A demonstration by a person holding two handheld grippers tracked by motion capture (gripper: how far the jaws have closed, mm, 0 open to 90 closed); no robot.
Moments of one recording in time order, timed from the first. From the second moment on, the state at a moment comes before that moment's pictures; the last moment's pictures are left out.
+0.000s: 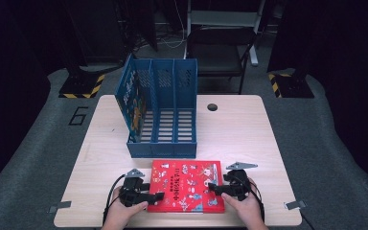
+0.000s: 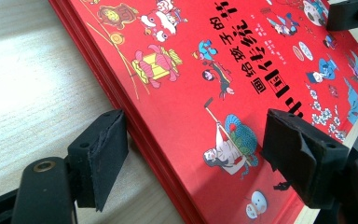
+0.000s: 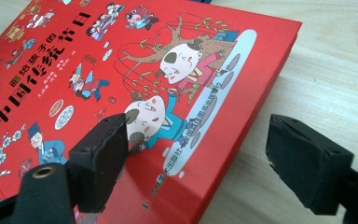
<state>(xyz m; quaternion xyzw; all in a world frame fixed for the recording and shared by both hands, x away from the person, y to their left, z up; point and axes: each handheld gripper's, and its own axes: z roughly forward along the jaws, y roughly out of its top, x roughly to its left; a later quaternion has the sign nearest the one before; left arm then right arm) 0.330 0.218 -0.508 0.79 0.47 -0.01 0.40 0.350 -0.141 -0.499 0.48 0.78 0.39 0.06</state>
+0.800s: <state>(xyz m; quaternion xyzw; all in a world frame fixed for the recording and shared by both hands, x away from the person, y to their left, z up) 0.332 0.221 -0.508 0.79 0.47 -0.01 0.40 0.332 -0.139 -0.490 0.47 0.79 0.38 0.09</state>
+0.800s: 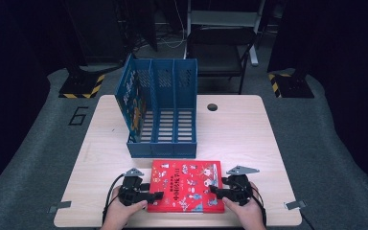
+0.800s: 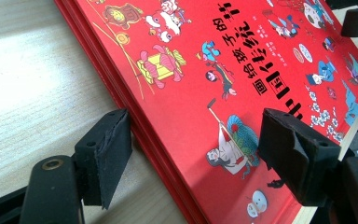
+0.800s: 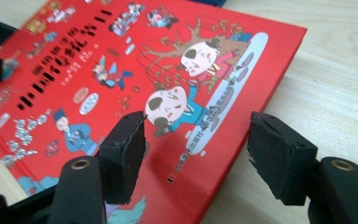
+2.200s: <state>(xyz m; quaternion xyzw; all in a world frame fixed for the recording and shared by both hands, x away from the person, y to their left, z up) 0.333 0.239 -0.506 0.77 0.50 -0.01 0.40 0.338 -0.119 -0.491 0.45 0.80 0.40 0.07</state>
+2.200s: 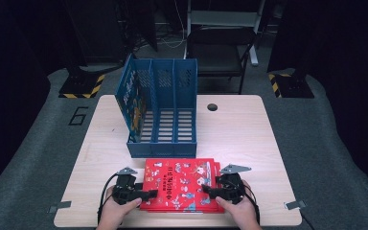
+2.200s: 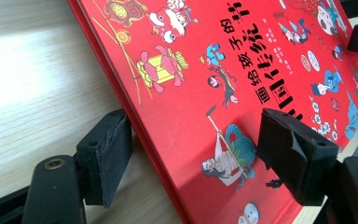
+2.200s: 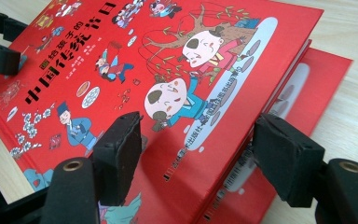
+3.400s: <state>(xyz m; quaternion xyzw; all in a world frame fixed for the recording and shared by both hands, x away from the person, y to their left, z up) 0.340 0.281 -0.507 0.73 0.55 0.00 0.41 0.355 -0.080 -0.497 0.39 0.82 0.41 0.06</state>
